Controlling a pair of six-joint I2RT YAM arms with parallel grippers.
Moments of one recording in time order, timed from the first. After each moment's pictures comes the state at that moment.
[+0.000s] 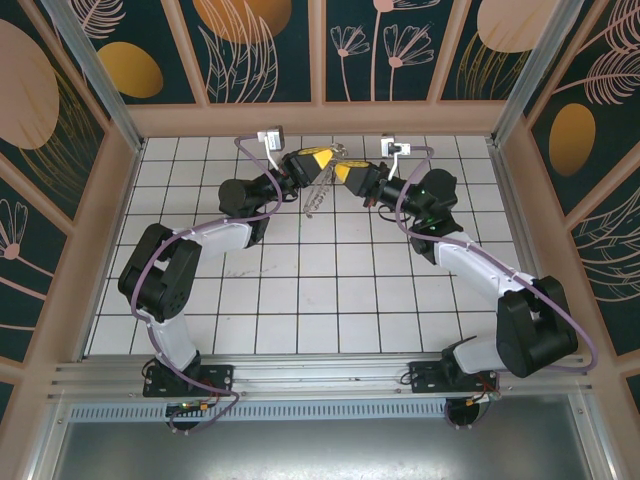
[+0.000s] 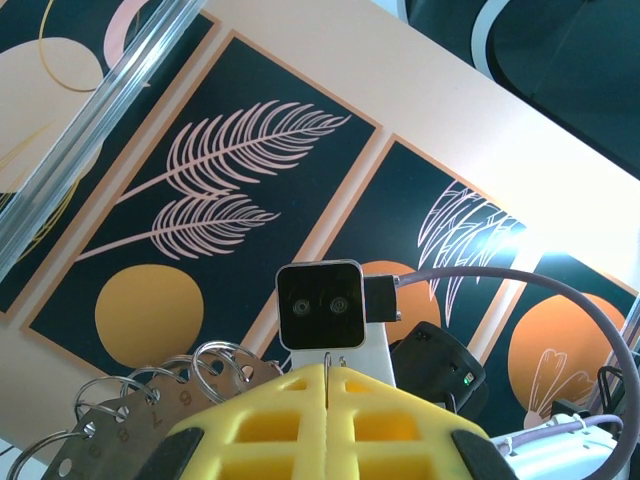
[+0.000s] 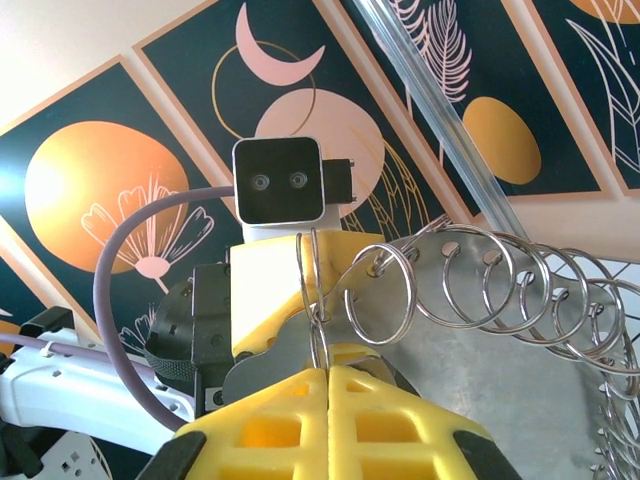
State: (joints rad) left arm -0.51 1.82 1.07 1.48 0.71 -1.17; right arm 0.43 1.38 0.87 0.81 -0.78 0.79
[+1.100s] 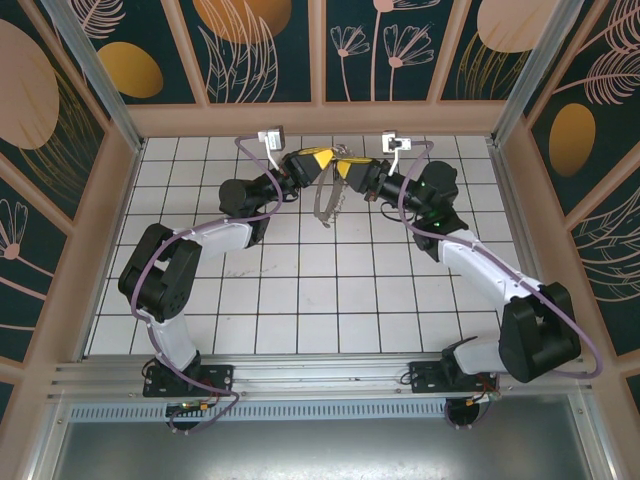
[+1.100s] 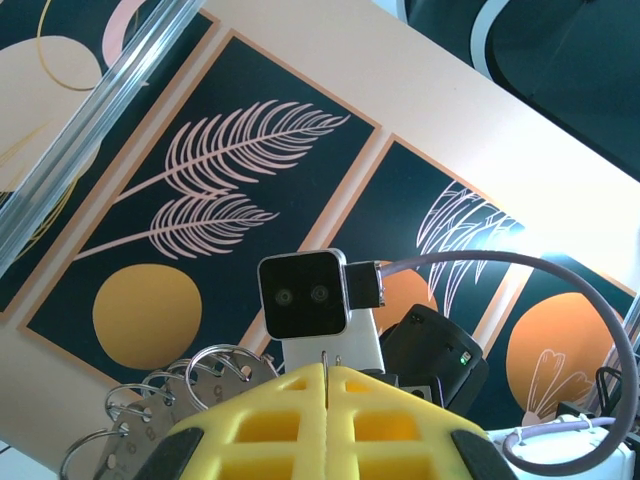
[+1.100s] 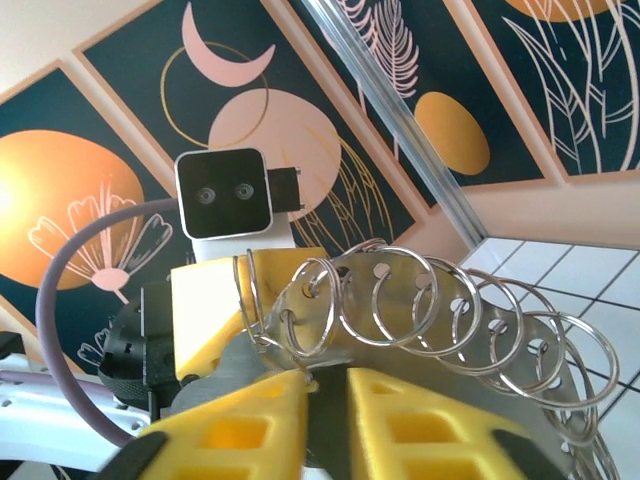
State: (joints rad) left arm -0.51 1.82 1.08 1.48 0.71 -1.18; right arm 0.42 1.35 0.92 0.64 -0.72 0.74
